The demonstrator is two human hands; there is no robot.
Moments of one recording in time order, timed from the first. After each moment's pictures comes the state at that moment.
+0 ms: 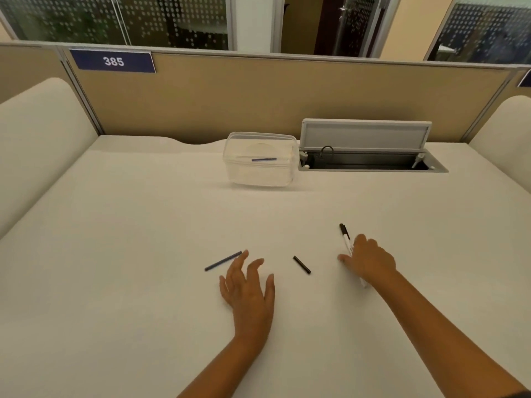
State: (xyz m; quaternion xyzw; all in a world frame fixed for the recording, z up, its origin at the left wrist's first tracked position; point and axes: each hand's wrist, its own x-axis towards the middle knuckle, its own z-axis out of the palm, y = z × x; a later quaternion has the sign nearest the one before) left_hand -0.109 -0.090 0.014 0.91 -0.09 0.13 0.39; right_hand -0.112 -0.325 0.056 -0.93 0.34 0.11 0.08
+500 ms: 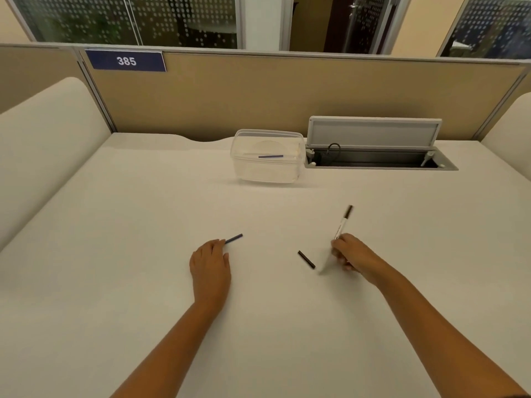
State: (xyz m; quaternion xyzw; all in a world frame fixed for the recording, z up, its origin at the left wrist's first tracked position) left_hand -0.043 -0.025 0.017 0.96 -0.08 0.08 0.25; right_hand -0.107 -0.303 0.061 -0.77 0.28 0.08 0.56
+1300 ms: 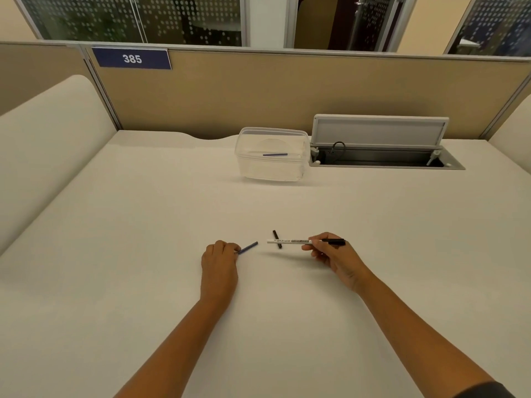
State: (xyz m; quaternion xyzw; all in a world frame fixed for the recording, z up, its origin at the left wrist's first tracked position) left_hand -0.047 -0.026 0.012 0.94 -0.15 0.13 0.27; right_hand -0.105 -0.274 0.035 -0.64 0.13 0.01 0.76
